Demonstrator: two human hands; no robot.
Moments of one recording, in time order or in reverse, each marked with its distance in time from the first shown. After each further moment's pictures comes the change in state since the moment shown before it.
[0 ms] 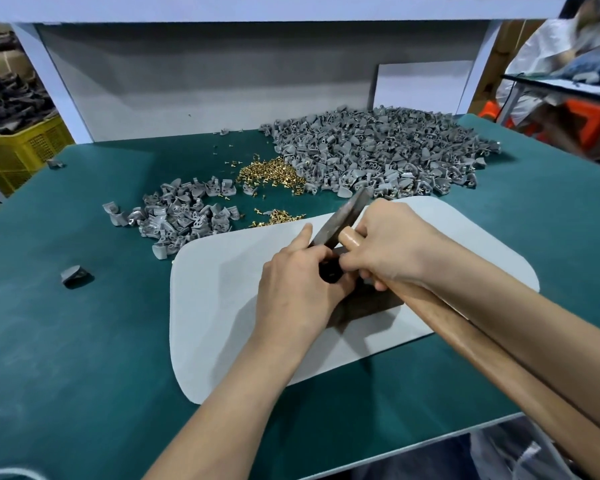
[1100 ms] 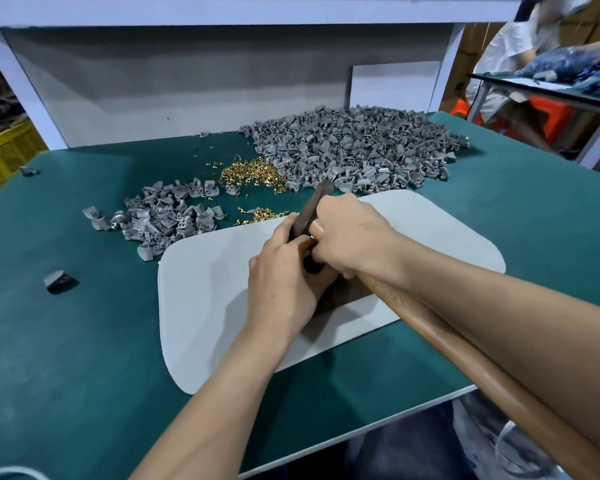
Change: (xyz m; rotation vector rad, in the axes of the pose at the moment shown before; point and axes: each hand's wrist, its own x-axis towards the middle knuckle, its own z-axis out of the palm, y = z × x) left_hand -0.001 -0.004 0.003 -0.050 -0.025 0.071; right_hand -0.004 -0.027 0.012 -0.442 0.097 -0.010
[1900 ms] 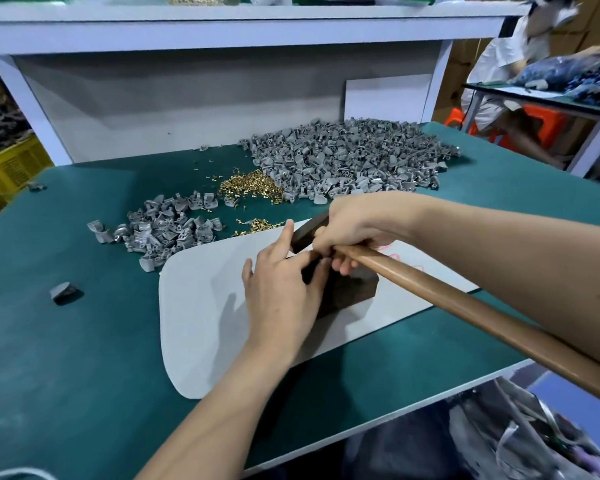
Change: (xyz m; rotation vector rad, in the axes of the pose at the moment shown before) left_hand -0.009 0.008 0.008 0.218 0.076 -0.028; right_hand 0.024 0.021 -0.019 0.395 -0.508 0.173
